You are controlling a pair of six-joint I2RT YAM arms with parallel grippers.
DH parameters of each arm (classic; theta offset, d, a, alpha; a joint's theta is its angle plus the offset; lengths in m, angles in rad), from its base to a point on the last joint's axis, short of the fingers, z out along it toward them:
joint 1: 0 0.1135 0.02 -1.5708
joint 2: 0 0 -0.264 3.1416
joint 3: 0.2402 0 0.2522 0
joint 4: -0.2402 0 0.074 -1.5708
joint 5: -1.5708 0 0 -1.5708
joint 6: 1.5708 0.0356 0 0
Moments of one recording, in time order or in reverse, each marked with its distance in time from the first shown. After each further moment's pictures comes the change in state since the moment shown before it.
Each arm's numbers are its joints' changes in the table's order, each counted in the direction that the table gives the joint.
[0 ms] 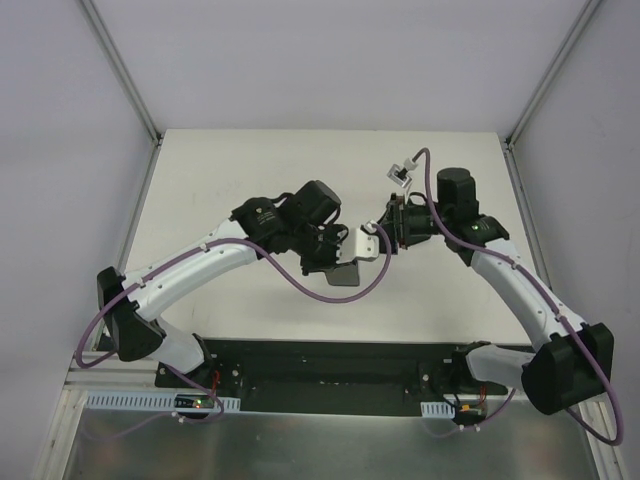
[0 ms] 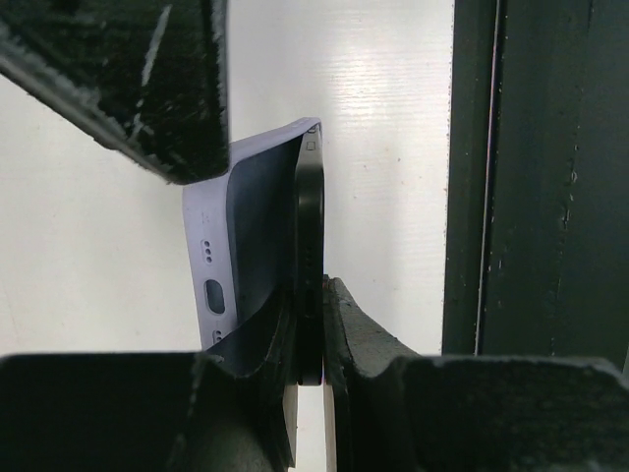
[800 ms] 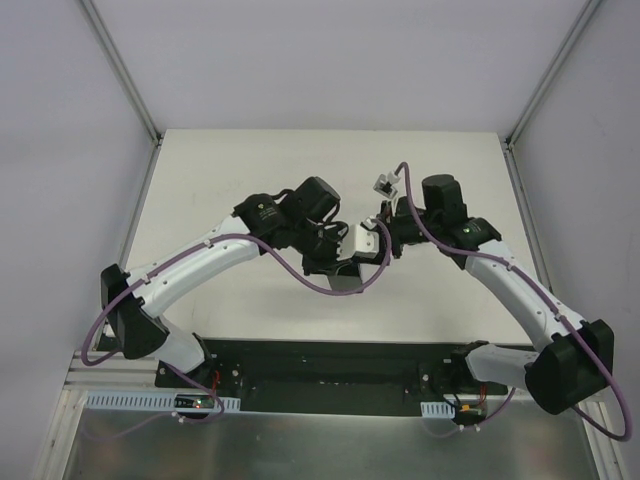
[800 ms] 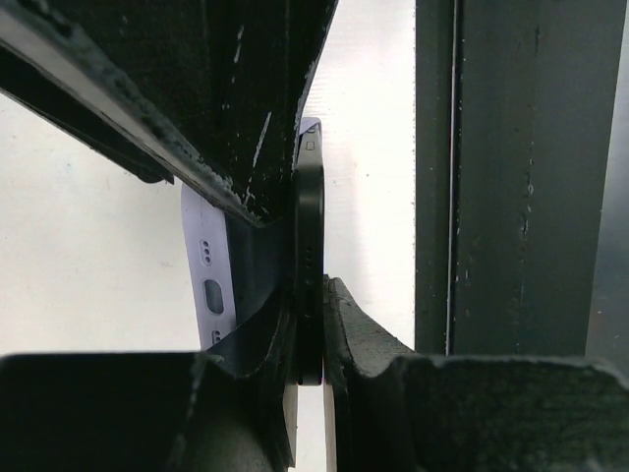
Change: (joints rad) left arm 0.032 0.021 0.002 -0.001 -0.105 -0.027; right arm 0.085 -0.011 0.003 -0.116 -0.132 -0.185
